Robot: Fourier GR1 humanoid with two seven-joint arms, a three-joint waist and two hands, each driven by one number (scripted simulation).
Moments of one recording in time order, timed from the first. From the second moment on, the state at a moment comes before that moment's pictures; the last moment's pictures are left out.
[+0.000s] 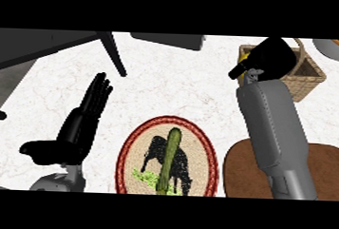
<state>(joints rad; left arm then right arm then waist) -0.08 0.03 -0.12 -1.70 0.01 0.06 0.04 -0.85 -0.01 -0.16 -1.08 1.35 -0.03 1.12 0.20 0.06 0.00</state>
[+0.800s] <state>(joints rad) -0.13 0.01 -0.14 -1.66 -0.01 0.07 0.04 -1.26 -0.01 -0.26 -0.92 1.67 -0.20 1.20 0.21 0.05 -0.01</state>
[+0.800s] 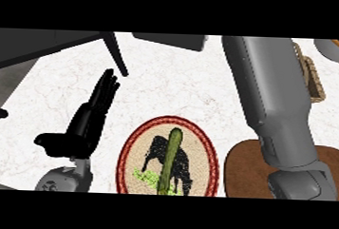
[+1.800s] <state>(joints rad) -0.12 0.04 -0.07 -1.63 0.00 0.09 0.04 -1.38 -0.01 -0.52 -0.73 1.96 -0.21 1.24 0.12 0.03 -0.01</state>
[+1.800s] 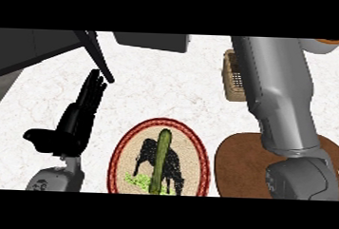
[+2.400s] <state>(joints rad) -0.09 0.04 -0.05 -1.62 0.01 0.09 0.02 -1.34 -0.01 -0.61 -0.65 1.99 -0.23 1.24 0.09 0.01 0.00</state>
